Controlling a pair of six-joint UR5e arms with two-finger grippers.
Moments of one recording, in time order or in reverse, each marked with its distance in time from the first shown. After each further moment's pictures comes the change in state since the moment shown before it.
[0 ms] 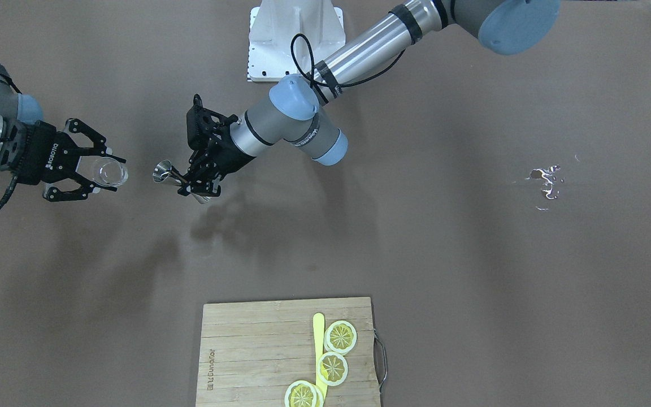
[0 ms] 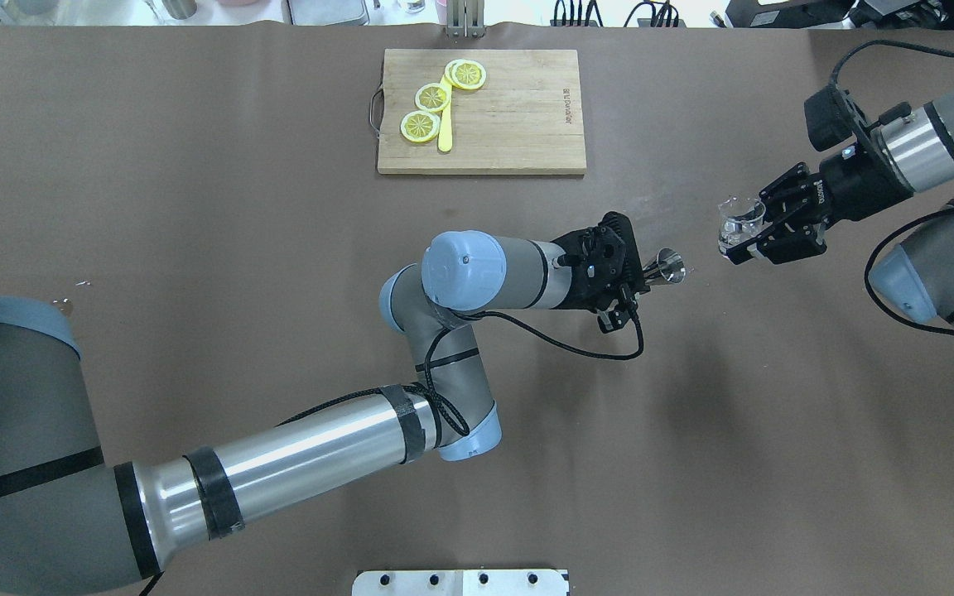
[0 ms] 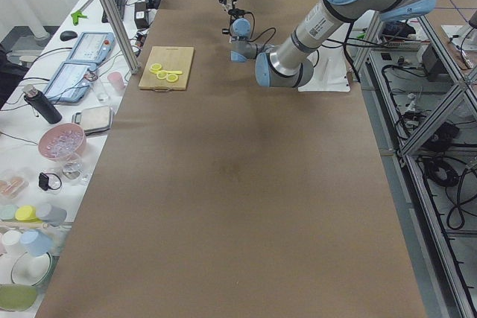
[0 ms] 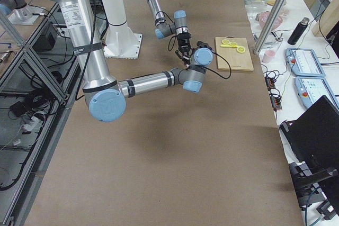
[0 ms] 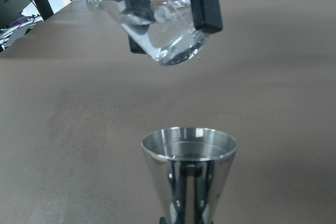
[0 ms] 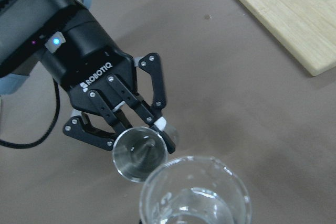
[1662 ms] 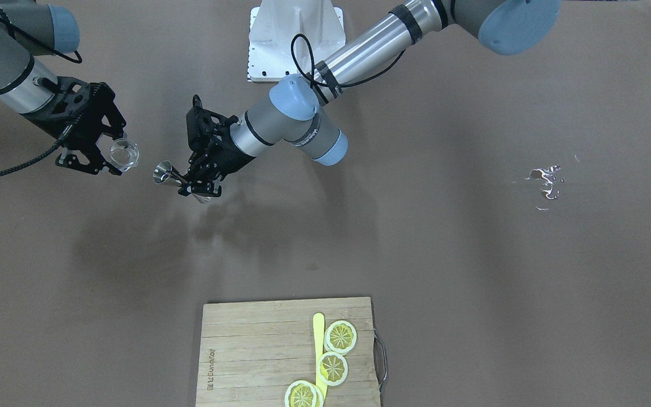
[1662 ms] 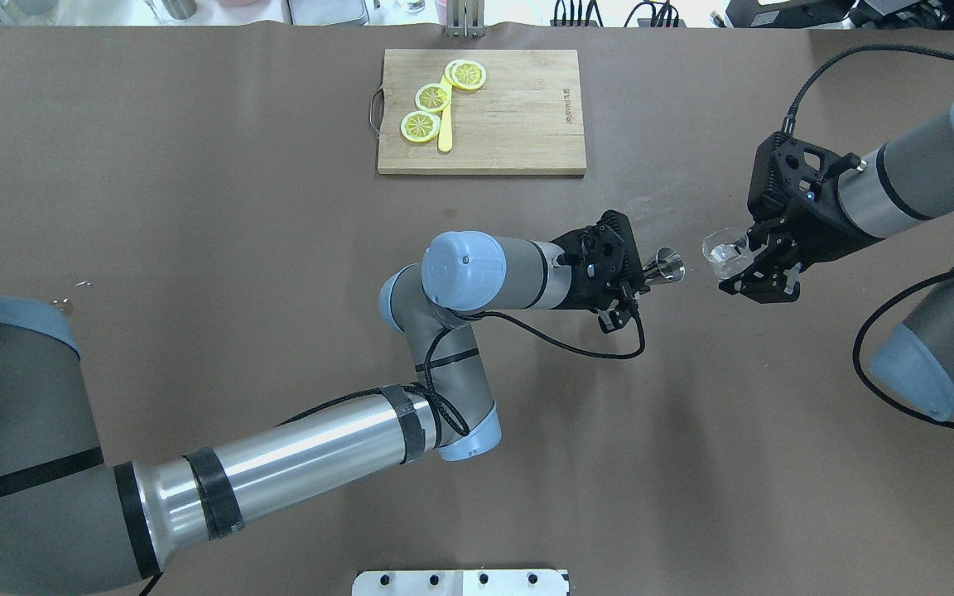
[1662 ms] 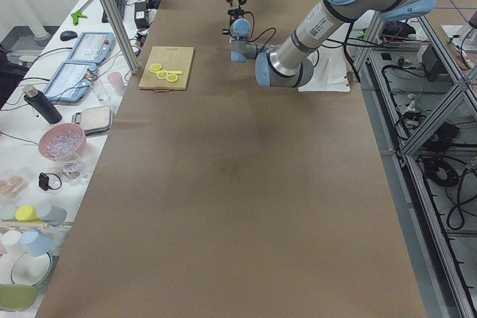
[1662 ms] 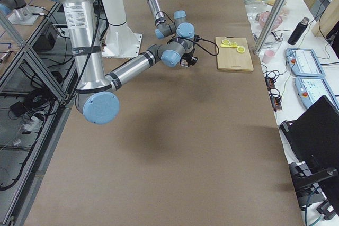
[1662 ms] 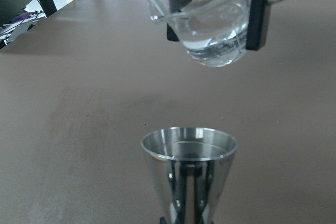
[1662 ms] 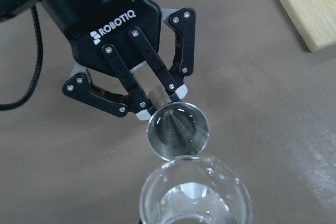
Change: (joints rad) left arm 0.000 0.000 0.001 0.000 0.000 -0.028; right arm -0.150 -0.083 0.420 -0.689 -0.350 -0.340
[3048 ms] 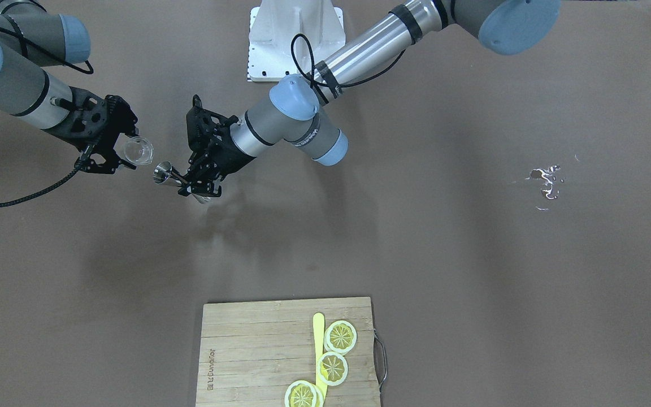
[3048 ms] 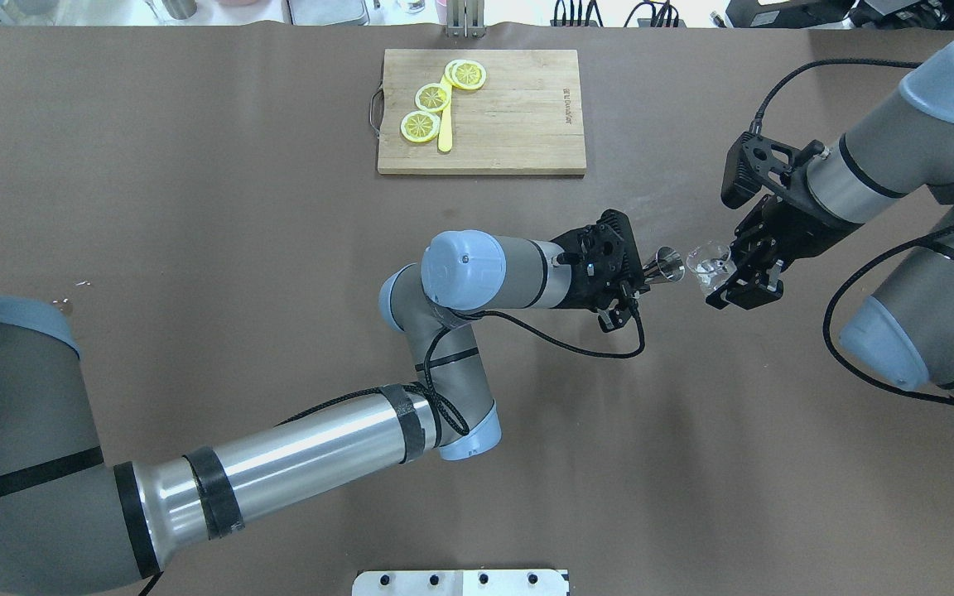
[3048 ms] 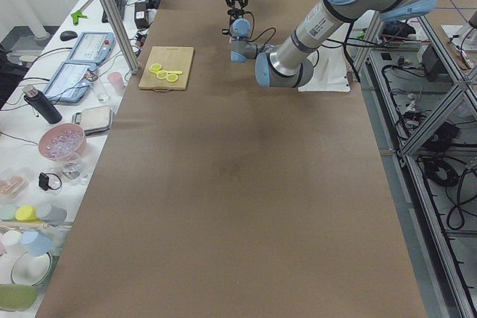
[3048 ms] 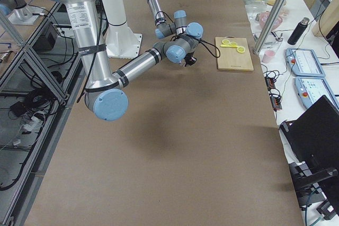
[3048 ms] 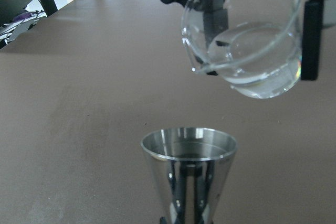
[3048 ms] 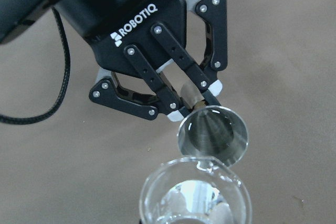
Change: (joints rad) left arm -0.001 0.000 -0.001 0.000 0.000 0.000; right arm 0.016 0.086 -0.068 -0.171 0.160 -0.052
